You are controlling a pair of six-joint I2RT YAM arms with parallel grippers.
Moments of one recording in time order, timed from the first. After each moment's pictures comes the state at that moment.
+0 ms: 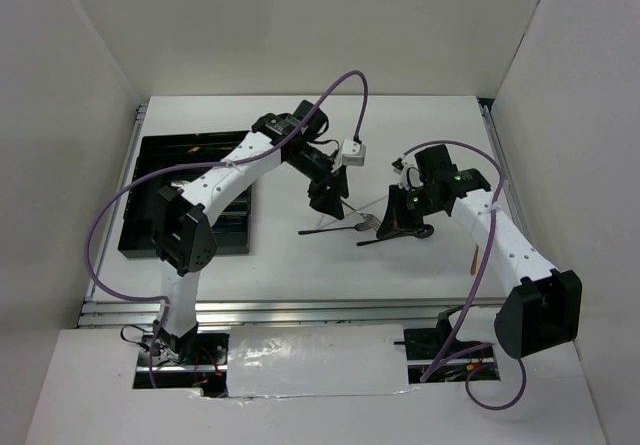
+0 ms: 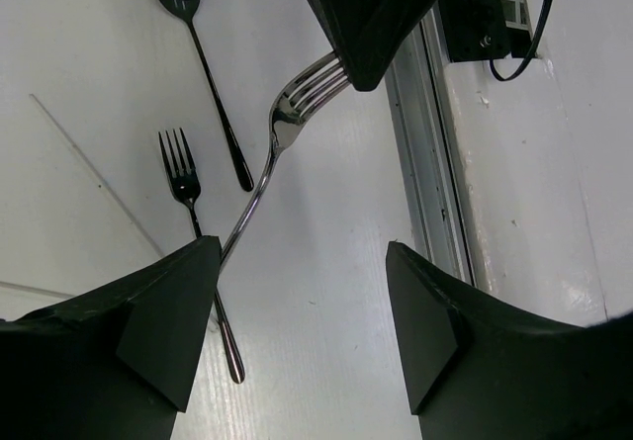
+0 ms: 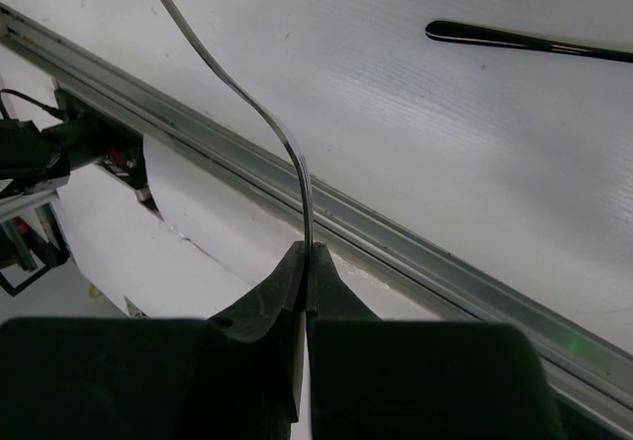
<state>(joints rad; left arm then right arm) -0.62 2.01 1.97 -1.09 0.93 0.75 0.25 1.28 1.08 -0.95 -0.54 0.28</state>
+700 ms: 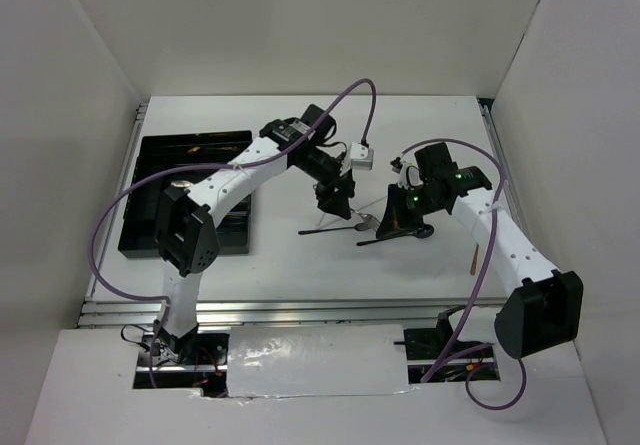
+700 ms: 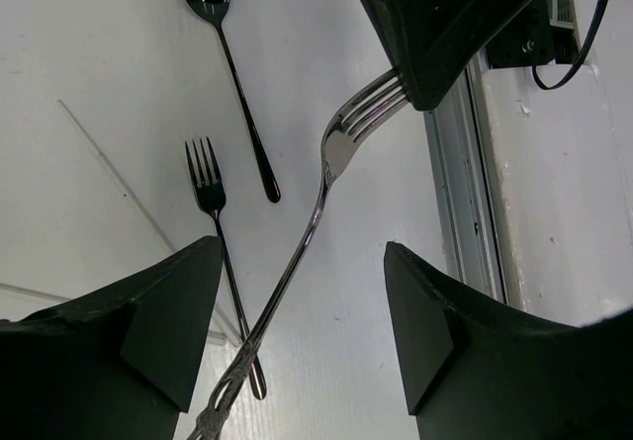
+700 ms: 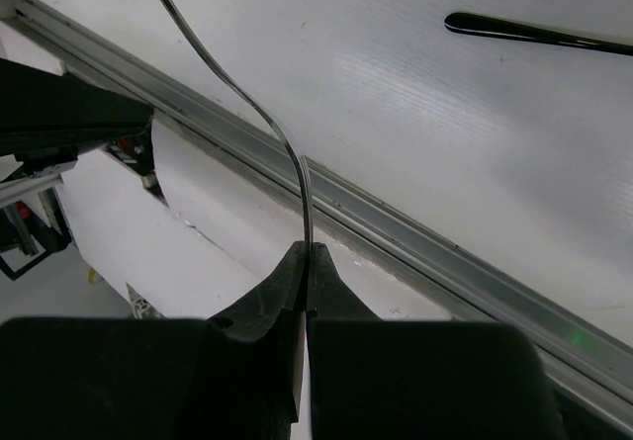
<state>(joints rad) -0.65 2.01 1.94 -0.97 0.87 0.69 0.26 1.28 1.10 -0.98 -0.56 0.26</state>
